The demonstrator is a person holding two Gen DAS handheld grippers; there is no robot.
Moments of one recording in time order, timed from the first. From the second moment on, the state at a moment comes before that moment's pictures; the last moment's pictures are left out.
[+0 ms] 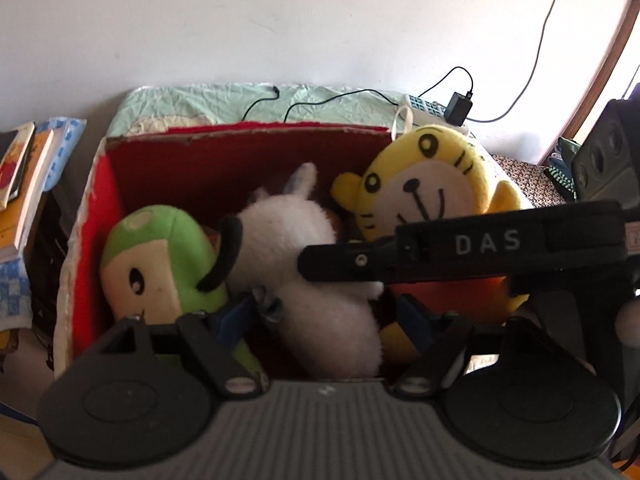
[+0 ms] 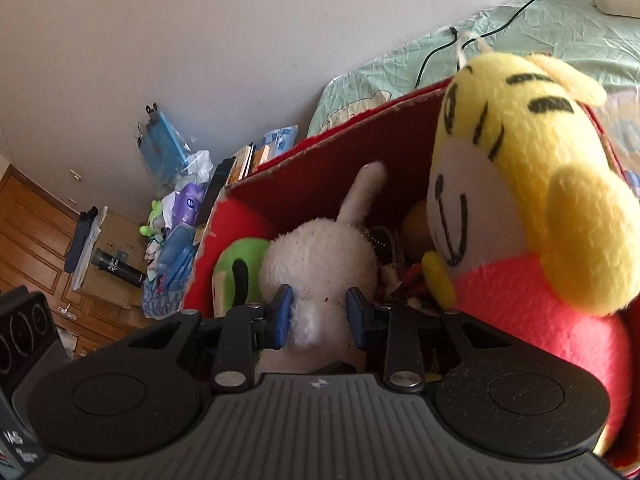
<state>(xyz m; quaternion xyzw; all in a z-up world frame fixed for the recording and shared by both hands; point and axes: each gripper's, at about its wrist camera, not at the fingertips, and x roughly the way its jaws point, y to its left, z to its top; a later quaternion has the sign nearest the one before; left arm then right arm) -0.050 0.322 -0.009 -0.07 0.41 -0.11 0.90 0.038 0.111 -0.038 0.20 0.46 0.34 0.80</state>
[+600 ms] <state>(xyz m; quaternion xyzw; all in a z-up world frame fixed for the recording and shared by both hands) -0.045 0.301 -0.014 -0.03 0.43 -0.05 0.90 0.036 0.094 -0.030 0.21 0.44 0.35 0.80</state>
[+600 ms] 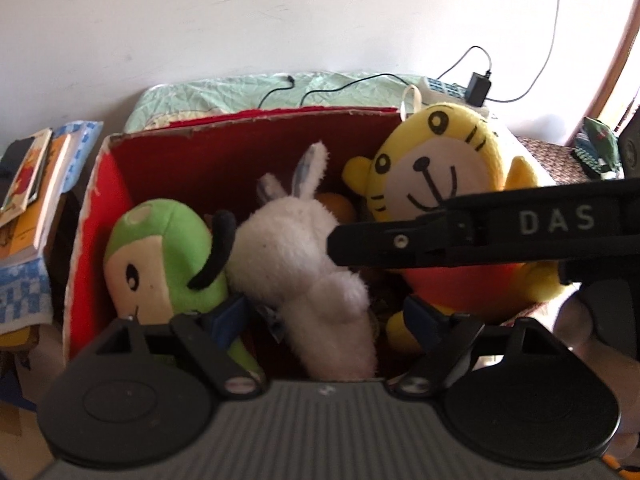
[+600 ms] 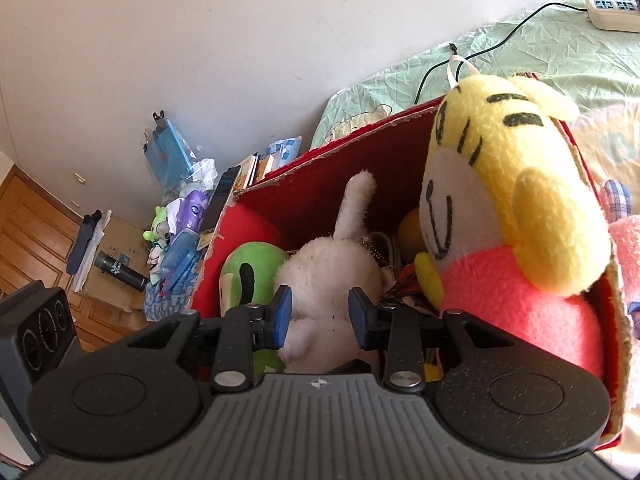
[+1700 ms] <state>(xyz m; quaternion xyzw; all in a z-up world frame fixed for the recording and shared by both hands) -0.082 0.244 0.020 -0.04 0.44 0.13 0.89 0.017 0.028 -0.014 0.22 0.43 0.43 0.77</state>
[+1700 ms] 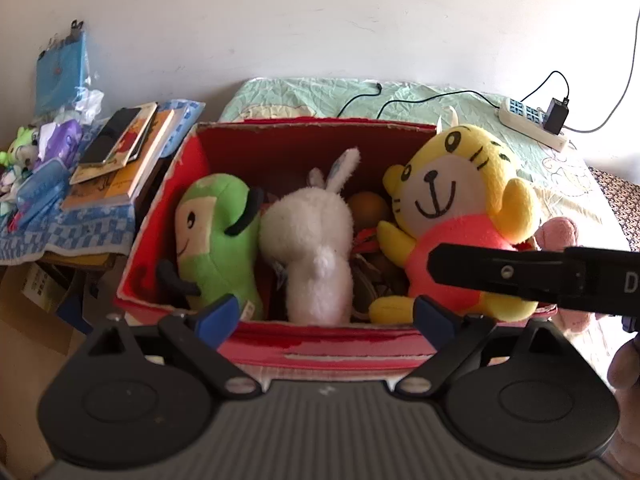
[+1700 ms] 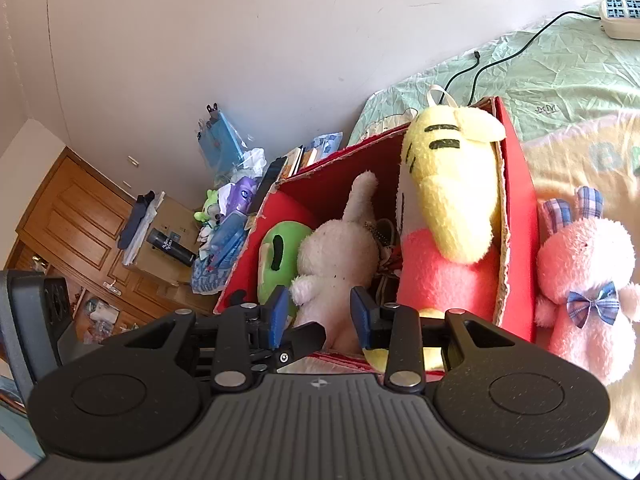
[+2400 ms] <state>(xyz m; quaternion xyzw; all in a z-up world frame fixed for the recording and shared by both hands) -0.113 0.239 0.010 -0.03 0.45 0.14 0.88 -0.023 0.037 -0.009 0.19 0.41 0.42 0.79</state>
